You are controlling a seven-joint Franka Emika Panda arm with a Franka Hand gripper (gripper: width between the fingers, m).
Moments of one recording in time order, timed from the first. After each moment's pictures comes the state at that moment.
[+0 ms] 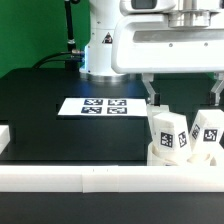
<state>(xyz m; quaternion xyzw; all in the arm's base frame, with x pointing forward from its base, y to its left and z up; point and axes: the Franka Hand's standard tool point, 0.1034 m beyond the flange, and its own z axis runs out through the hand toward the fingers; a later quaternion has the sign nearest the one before) 0.641 0.078 0.114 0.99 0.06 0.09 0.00</state>
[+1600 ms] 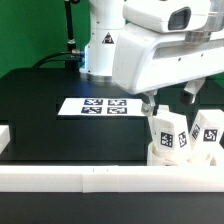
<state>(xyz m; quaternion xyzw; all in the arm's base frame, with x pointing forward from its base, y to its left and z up) 0.634 0.060 0.105 0.94 0.34 -0.07 0.03</state>
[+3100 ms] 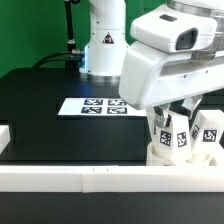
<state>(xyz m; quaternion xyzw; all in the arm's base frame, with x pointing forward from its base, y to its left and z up) 0.633 0.070 0.084 0.96 0.25 -0.07 0.04</state>
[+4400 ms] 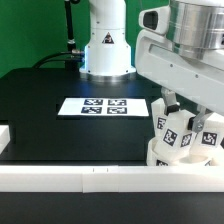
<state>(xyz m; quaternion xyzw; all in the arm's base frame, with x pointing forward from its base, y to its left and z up) 0.639 0.078 0.082 0.83 -0.56 -0.01 0.02</state>
